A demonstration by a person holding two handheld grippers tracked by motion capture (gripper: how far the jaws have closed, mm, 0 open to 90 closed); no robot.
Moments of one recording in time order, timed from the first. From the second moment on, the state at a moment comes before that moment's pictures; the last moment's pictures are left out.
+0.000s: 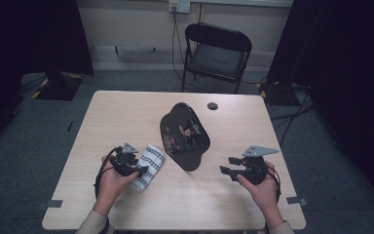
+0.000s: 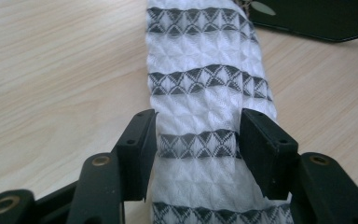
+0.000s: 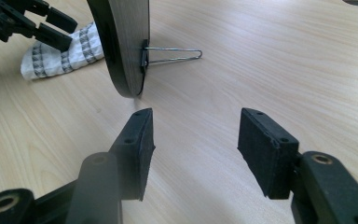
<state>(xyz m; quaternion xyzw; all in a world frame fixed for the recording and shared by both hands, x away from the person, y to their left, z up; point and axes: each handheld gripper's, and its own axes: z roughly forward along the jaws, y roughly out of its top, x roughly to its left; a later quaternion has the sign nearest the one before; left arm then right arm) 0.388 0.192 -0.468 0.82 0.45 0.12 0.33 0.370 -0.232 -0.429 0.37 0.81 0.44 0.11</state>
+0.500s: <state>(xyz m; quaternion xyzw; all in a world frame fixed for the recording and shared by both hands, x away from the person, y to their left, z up) 0.378 0.220 -0.460 0.81 0.46 0.12 0.35 0.373 -0.241 -0.435 0.38 0.81 0.43 0.12</state>
